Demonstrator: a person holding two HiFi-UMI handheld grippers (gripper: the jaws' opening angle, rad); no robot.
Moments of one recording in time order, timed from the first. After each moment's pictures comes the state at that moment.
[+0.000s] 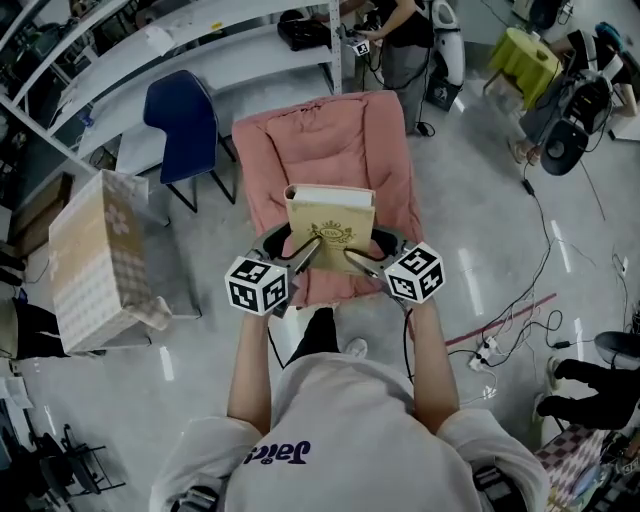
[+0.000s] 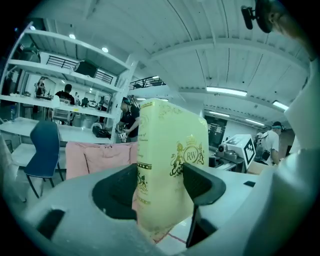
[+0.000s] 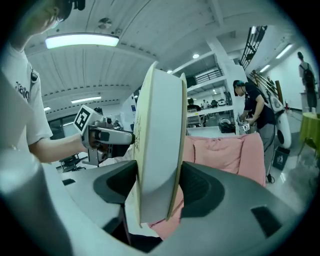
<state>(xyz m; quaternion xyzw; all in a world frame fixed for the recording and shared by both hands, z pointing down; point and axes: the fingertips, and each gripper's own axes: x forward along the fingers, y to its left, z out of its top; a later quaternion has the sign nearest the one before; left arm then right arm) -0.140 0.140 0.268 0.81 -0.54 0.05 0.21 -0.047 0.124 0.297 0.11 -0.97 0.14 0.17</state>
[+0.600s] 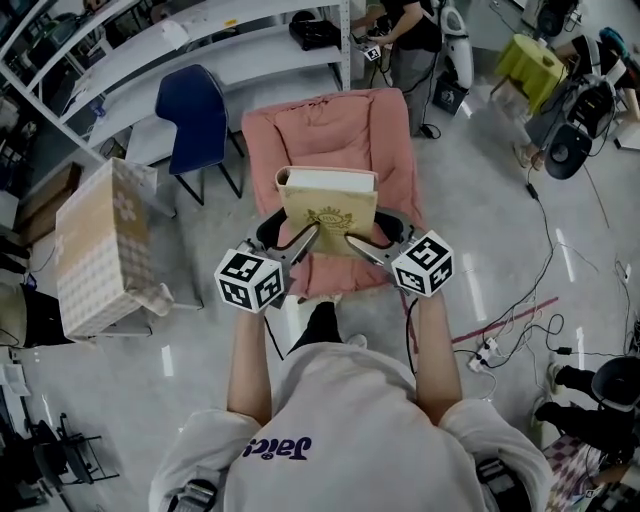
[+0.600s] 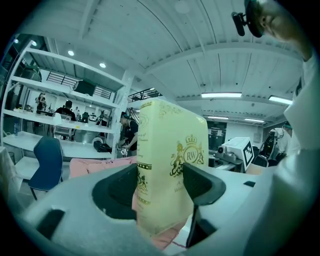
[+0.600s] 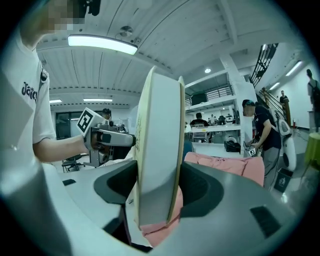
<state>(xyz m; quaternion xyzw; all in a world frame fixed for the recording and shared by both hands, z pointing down) -0.137 0.176 0.206 0.81 -0.57 0.02 0.14 -0.046 0.152 0.232 0.08 -0.99 0.06 0.12</state>
